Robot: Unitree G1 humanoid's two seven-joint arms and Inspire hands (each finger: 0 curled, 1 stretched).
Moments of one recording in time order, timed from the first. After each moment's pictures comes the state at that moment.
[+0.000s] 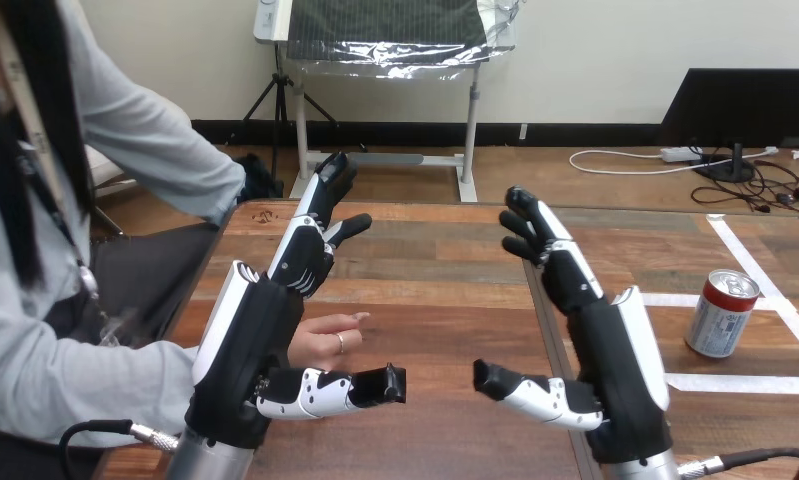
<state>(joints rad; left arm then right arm) -0.07 0.18 -0.14 0.57 -0.14 -1.17 -0.28 -0.08 -0.12 0.02 0.70 -0.26 -1.22 -0.11</state>
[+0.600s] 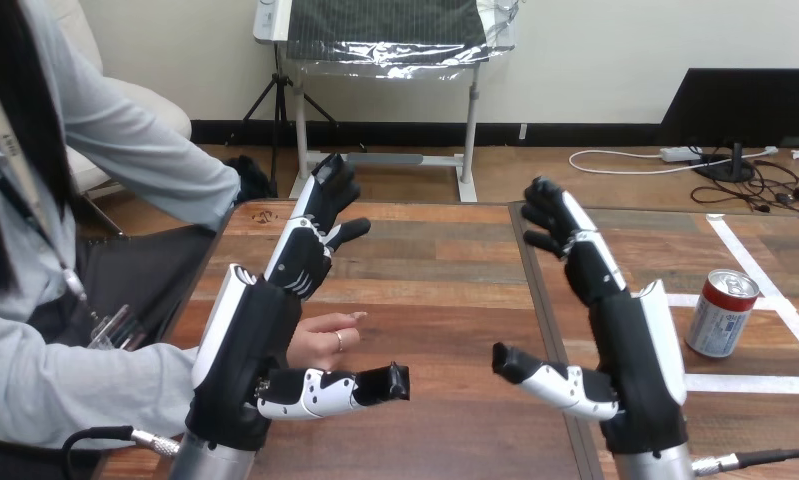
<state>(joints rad) -0.06 0.15 -0.11 0.57 -0.12 -1.17 -0.27 -0.09 -0.13 -0.02 0.70 -0.30 -1.21 -0.17</state>
